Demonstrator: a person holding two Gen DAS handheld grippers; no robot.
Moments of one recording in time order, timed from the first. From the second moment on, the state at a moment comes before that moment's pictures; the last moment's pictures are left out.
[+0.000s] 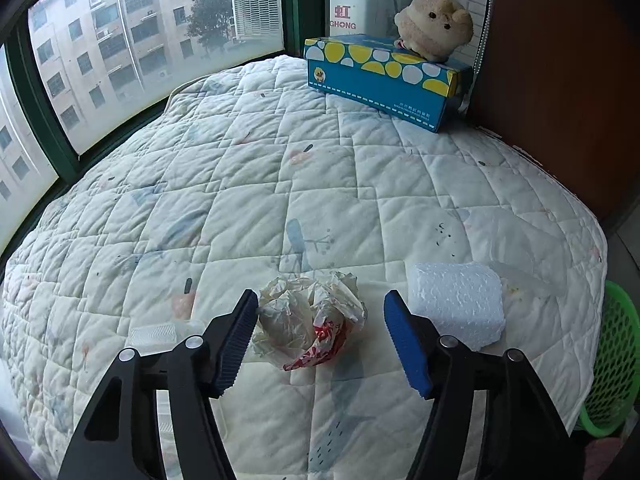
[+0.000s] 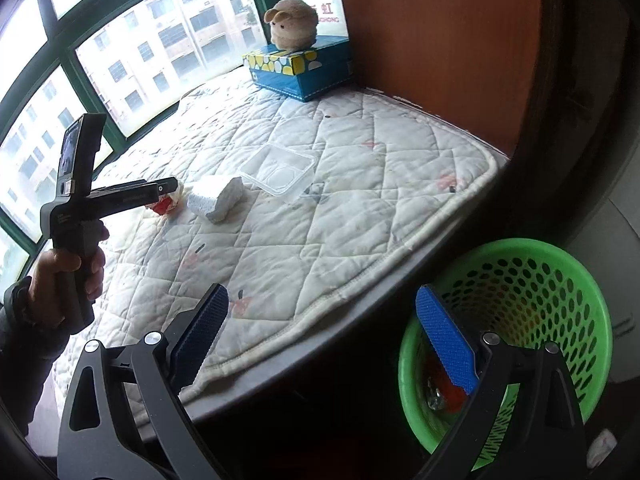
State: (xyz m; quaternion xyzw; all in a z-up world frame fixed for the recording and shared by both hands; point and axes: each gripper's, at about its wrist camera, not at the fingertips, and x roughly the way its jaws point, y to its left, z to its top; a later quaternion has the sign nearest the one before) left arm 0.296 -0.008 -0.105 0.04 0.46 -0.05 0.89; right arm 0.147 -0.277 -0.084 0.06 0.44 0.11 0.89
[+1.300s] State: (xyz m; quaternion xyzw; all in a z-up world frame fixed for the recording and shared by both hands) left arm 0.276 0.009 -0.079 0.00 0.43 -0.08 0.90; right arm 0.286 -0.213 -0.129 -0.07 0.48 0.21 0.85
